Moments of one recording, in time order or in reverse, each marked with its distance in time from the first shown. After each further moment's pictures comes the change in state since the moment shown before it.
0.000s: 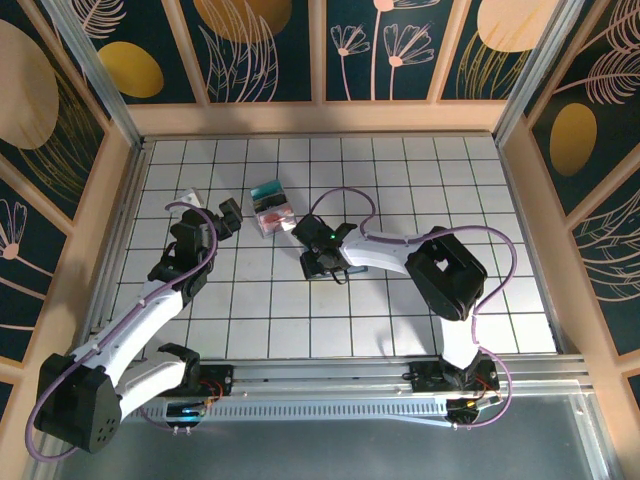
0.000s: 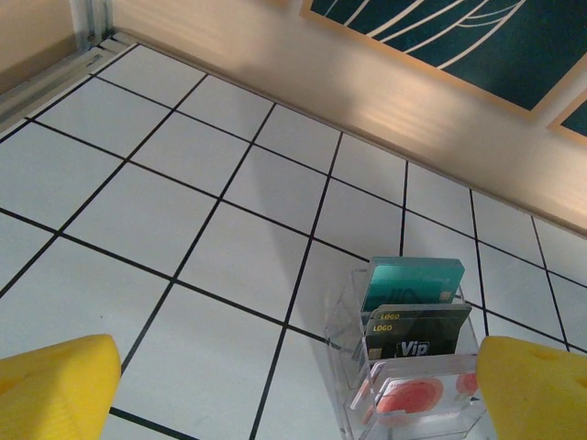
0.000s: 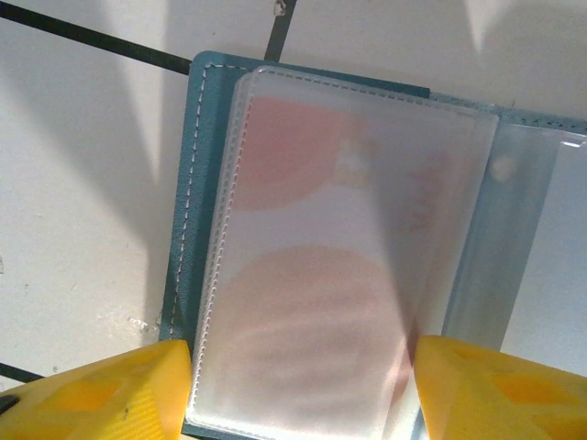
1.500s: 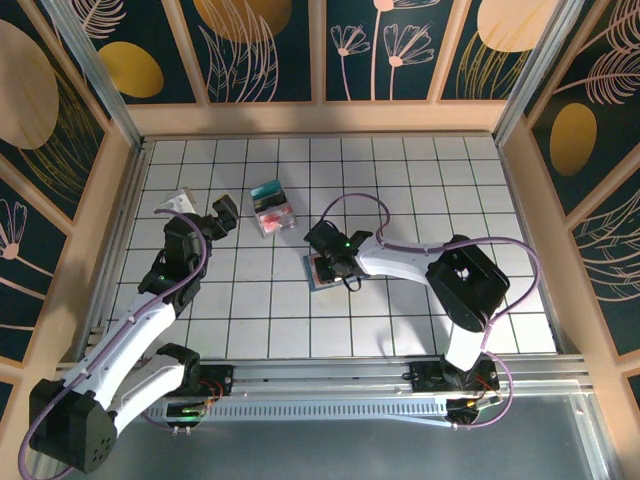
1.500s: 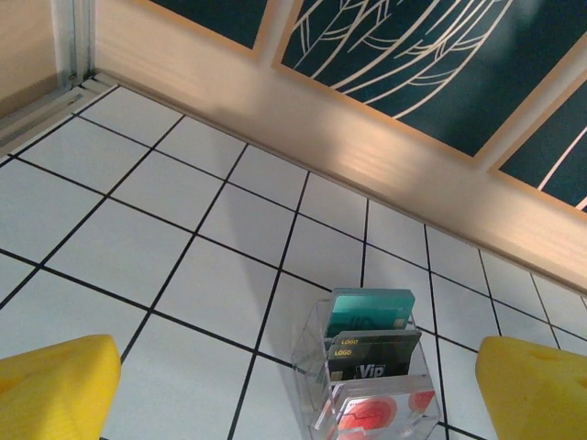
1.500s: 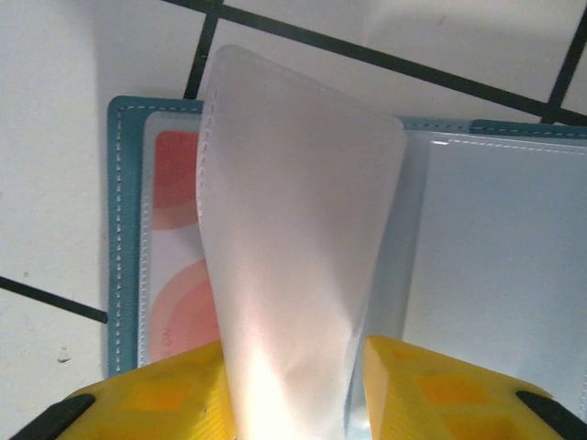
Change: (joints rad) left arm 0.000 -0.120 -0.015 0.011 0.019 0.005; right arm 0.000 -0.137 -0.151 0.036 0.000 -0.003
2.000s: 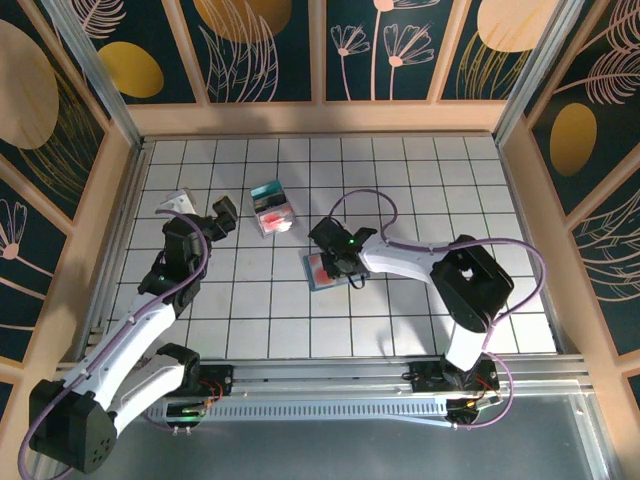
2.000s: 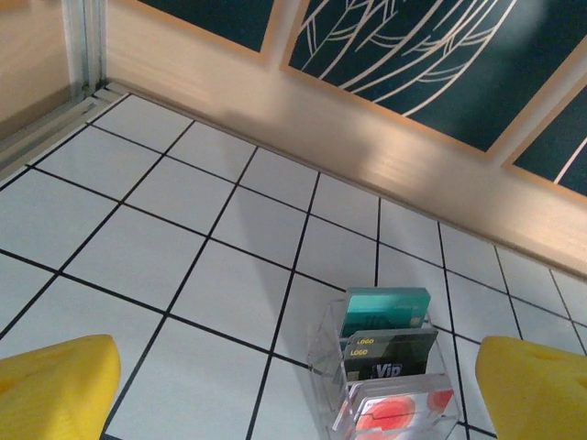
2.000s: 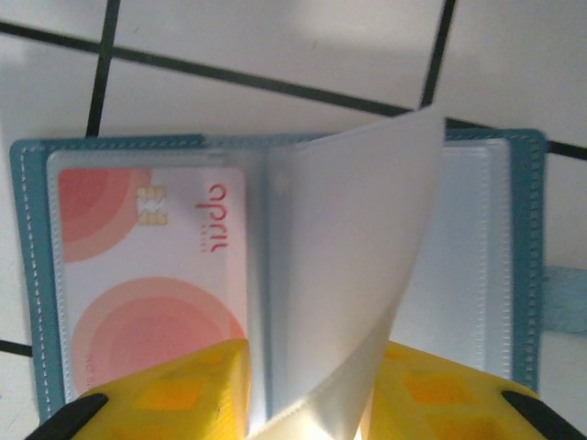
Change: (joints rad) left arm -0.008 0.005 0.000 -0.008 -0.016 0.043; right arm -0.035 -0.027 0.000 -0.043 0.071 0.056
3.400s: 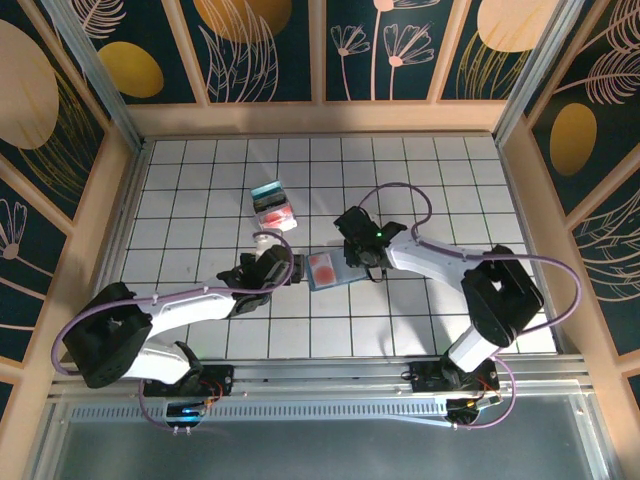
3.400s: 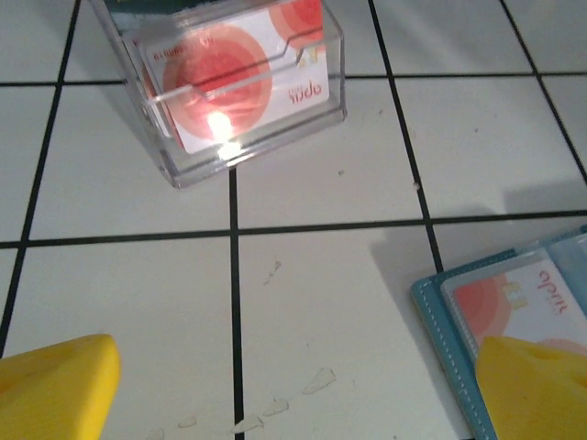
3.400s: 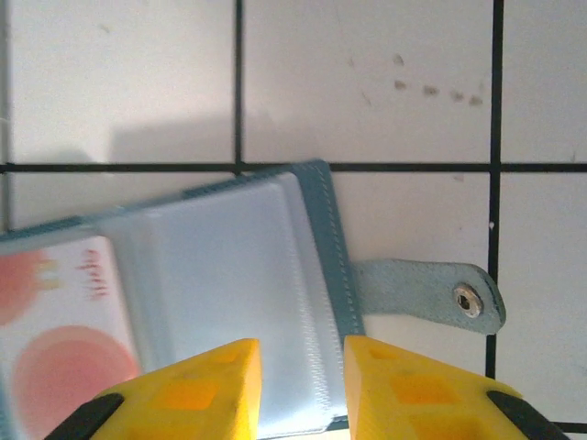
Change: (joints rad) left arm -0.500 0.475 -0.007 -0.013 -0.085 -0.104; right arm -0.113 -0.166 -0.082 -0.003 0.009 0.082
